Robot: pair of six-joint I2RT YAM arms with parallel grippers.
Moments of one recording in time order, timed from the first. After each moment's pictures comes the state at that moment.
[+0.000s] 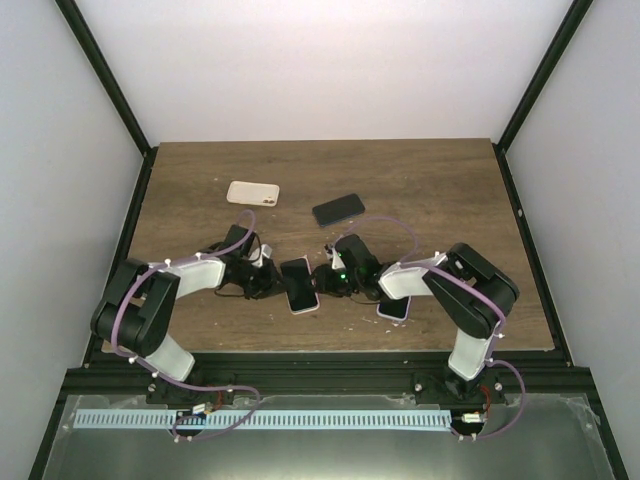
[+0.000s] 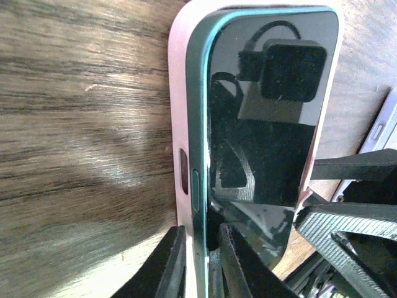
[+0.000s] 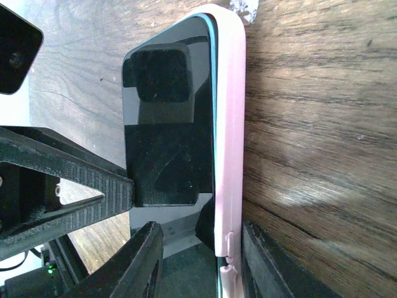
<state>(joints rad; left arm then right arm) -0.39 1.59 0.68 -0.25 0.62 -0.74 0.77 1.77 0.75 0.28 -0.43 0.87</state>
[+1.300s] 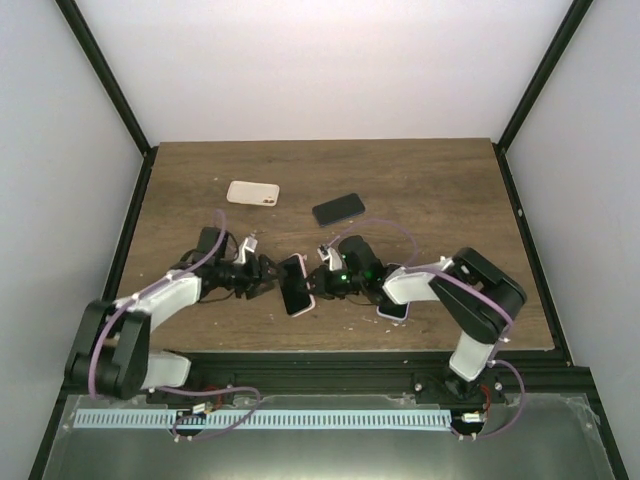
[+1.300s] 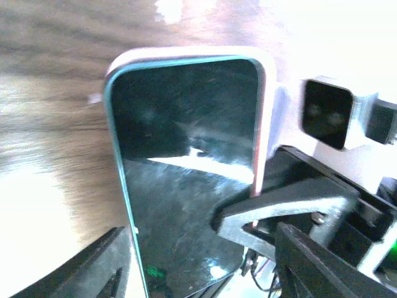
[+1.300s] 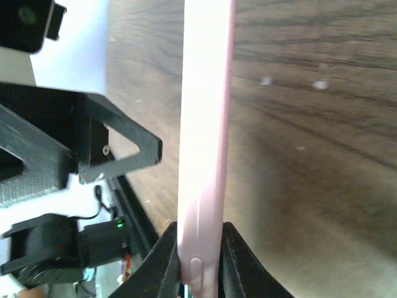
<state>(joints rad) -0.29 1.39 0.55 -0.17 0.80 -0.78 0.78 1.77 0.70 0.46 -0.60 0.96</state>
